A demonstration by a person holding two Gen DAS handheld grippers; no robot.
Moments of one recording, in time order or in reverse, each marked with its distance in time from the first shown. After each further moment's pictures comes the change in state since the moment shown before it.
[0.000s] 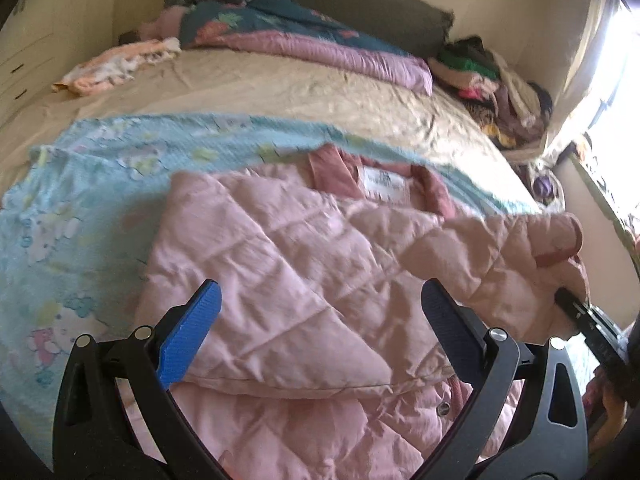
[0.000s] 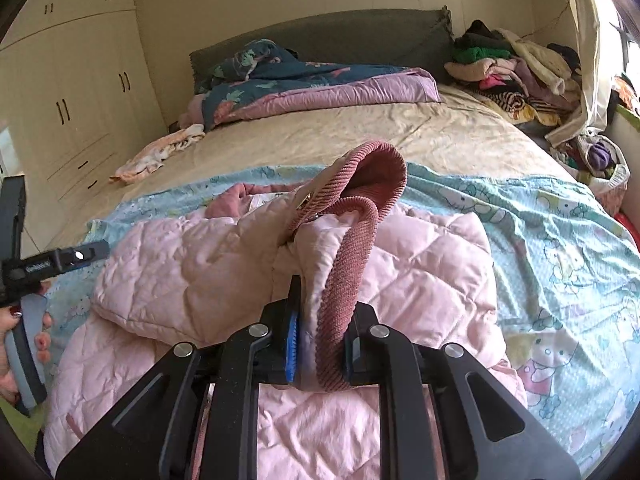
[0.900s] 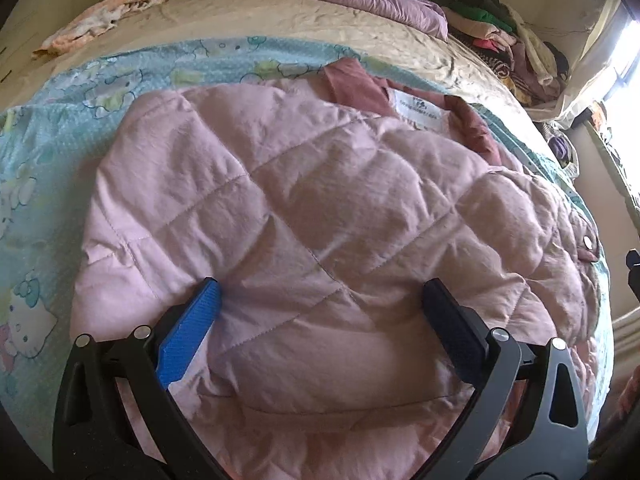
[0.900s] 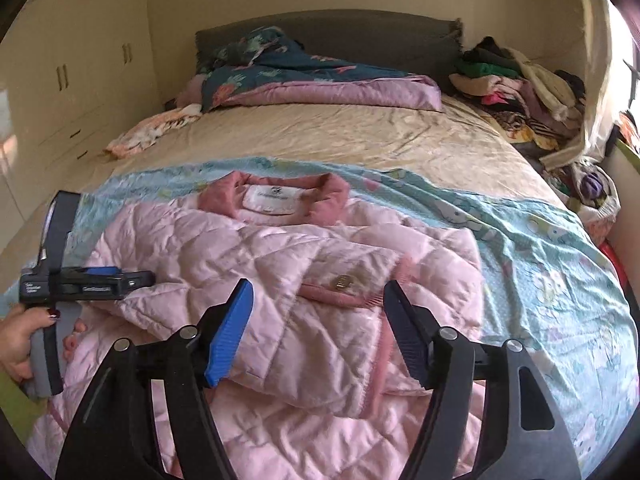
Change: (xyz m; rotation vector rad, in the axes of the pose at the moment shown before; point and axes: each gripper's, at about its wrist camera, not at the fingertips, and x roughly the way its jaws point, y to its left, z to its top) left arm 0.079 0.024 -0.018 -0.003 0.183 0.007; right arm 0.006 0.023 0.010 -0.125 0.038 -0.060
